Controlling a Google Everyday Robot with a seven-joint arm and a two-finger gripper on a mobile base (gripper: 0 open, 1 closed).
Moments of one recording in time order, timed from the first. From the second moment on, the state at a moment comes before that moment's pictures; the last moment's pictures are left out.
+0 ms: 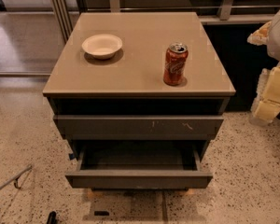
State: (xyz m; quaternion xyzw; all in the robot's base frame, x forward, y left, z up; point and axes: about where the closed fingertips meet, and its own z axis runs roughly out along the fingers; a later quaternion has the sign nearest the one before) arm 0.438 -0.217 0.976 -0.60 0.78 -0.03 0.16
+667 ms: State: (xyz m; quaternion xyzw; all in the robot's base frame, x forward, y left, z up) arm 0.438 -0.217 0.976 -0.60 0.78 -0.03 0.16
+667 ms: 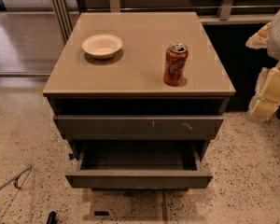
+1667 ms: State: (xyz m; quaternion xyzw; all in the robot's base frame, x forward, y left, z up) arm 0.412 -0.198 0.748 -0.58 0.79 0.10 0.17
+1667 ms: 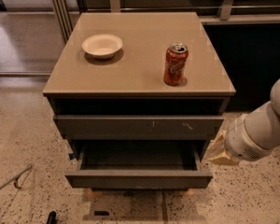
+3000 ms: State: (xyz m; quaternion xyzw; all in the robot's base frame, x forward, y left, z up) arm 0.377 -0.178 0.549 -0.62 0.74 0.18 0.16
